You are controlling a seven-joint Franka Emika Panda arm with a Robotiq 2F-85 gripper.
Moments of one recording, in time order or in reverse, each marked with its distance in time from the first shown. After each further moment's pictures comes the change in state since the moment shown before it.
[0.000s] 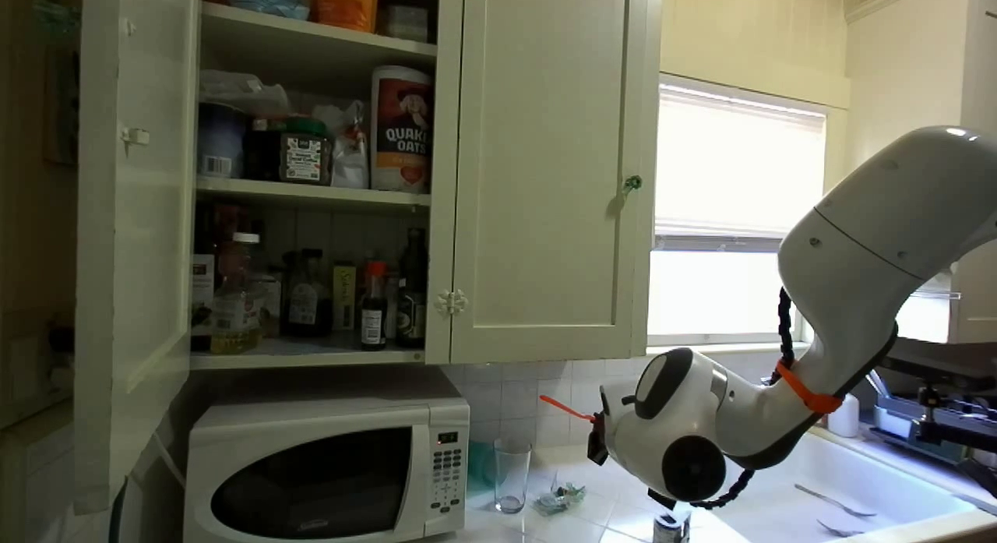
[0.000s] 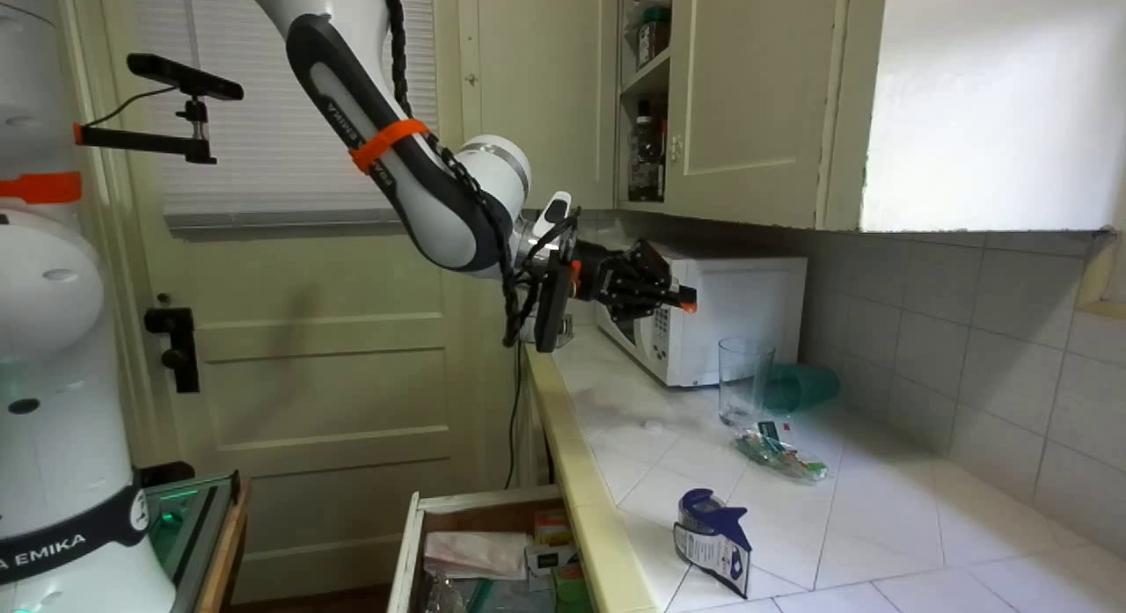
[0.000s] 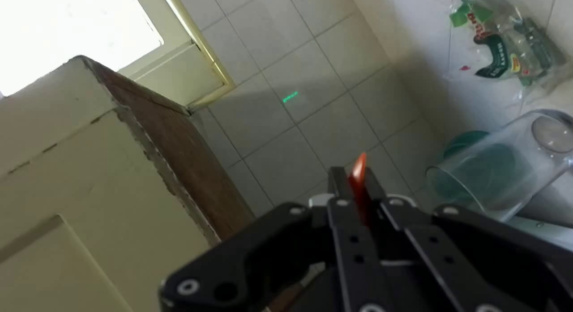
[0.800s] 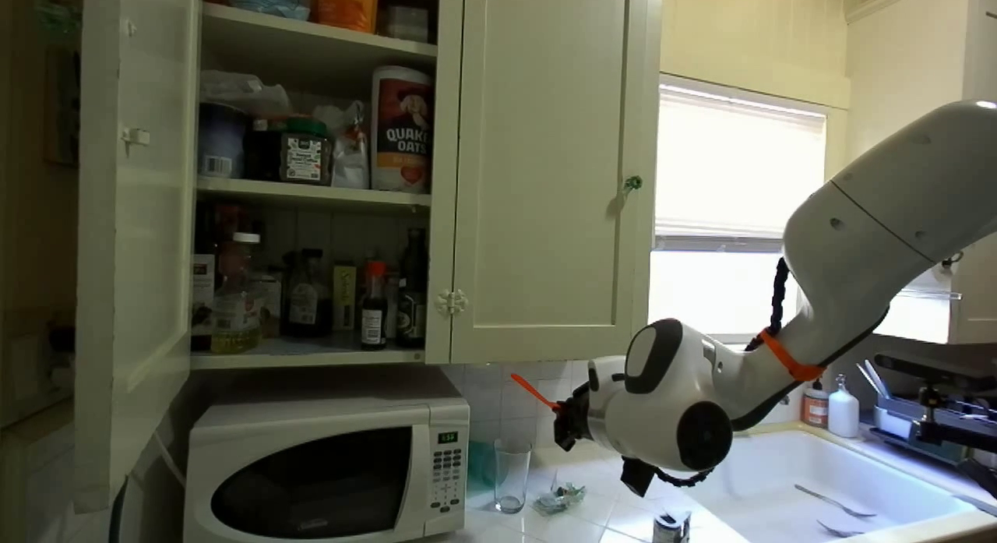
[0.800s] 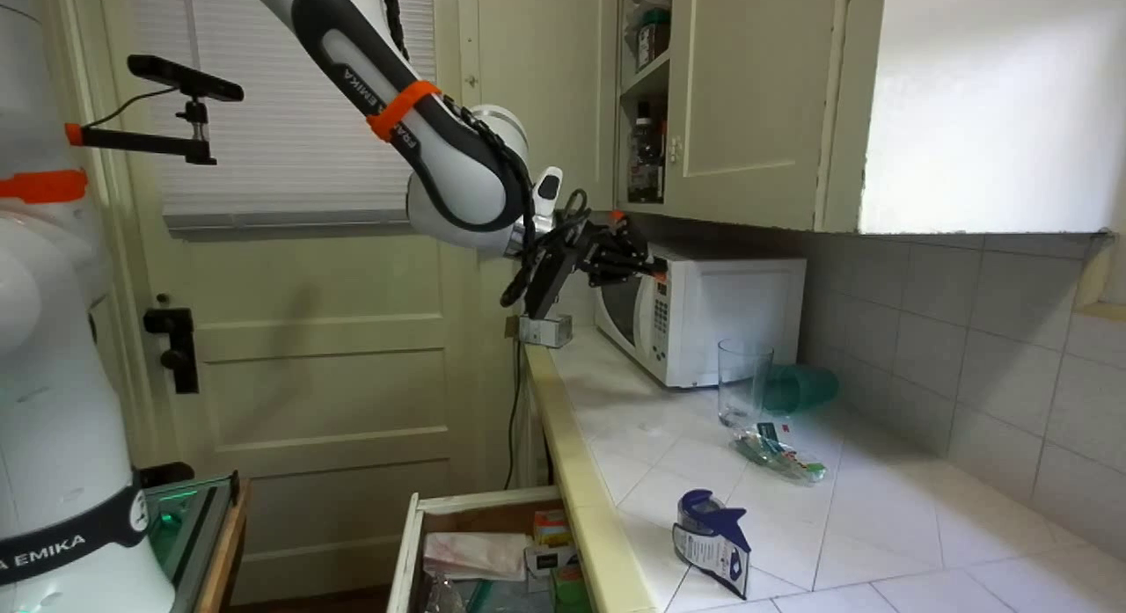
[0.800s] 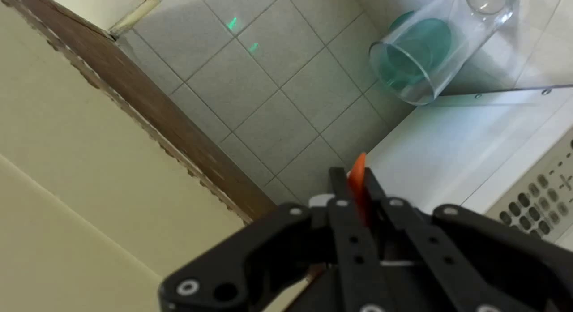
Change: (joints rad) arm -0.251 -0.043 0.305 0.067 -0.151 0.201 0.203
